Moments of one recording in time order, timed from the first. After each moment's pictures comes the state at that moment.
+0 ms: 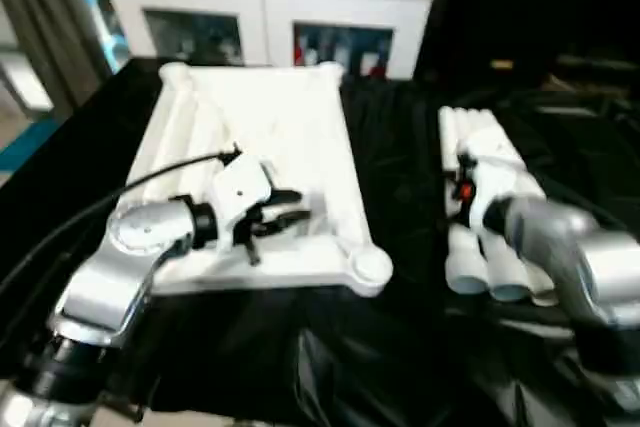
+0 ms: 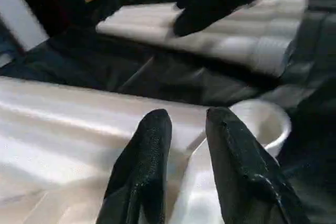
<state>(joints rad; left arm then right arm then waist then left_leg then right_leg) -0.35 0.50 -0.17 -0.17 -0.21 0.41 -0.91 -0.53 -0.33 -0.04 -0.01 0.26 0.98 0.29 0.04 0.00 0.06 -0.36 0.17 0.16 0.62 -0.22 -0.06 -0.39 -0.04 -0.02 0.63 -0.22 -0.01</state>
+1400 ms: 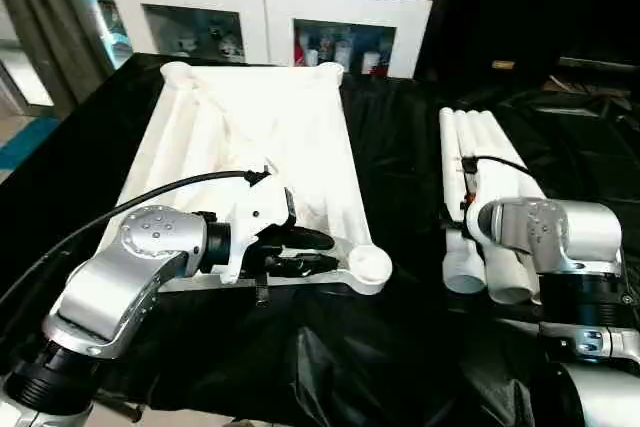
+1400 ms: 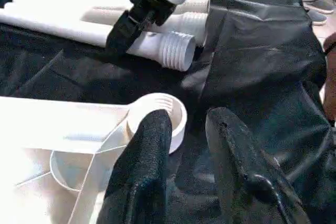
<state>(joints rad) -0.36 0.58 -0.25 -0.27 -0.31 0.56 -1.07 -0.62 -0.25 -0.20 0.22 0.23 1.29 0.09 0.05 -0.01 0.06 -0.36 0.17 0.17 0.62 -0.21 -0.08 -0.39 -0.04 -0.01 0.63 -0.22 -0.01</state>
